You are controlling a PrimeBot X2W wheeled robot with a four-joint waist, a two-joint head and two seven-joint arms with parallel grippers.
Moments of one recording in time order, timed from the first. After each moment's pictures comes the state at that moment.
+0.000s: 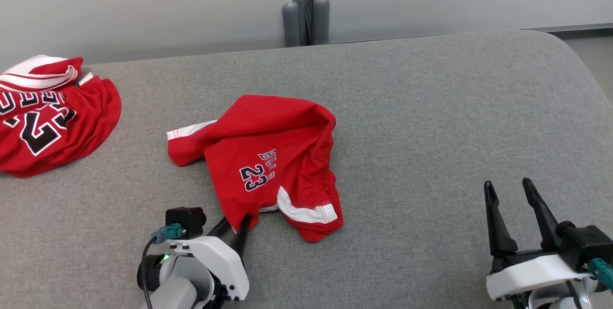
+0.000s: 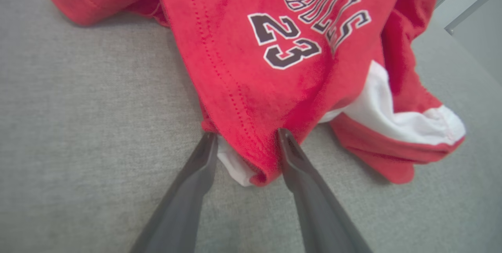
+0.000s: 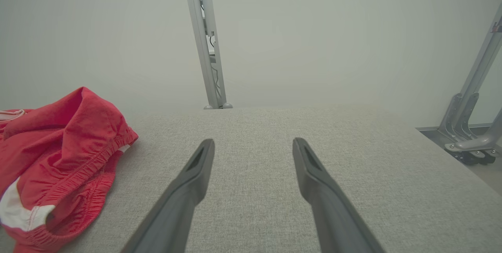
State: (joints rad) left arm -0.39 0.16 -0.69 0.73 -0.81 0.01 -0.12; right arm -0.06 -0.05 -0.01 0.21 0.15 0.13 -0.26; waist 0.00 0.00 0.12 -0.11
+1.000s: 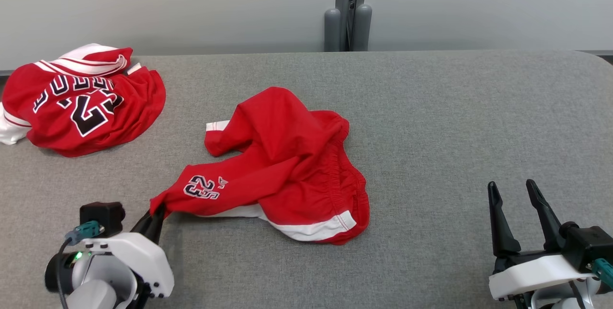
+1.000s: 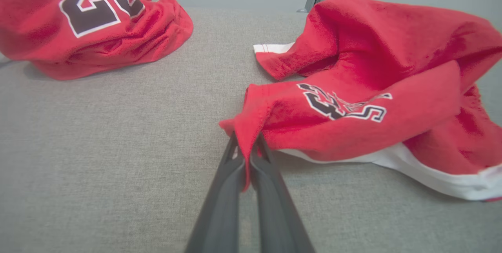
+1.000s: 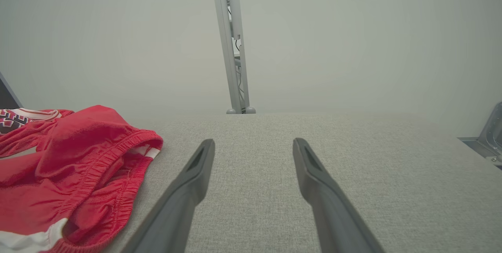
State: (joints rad) left arm -0.29 0.45 -0.60 0.40 -0.82 0.15 -0.05; right arm -0.06 -0.05 -0.02 0.22 0.16 0.13 -0.26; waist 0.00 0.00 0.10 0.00
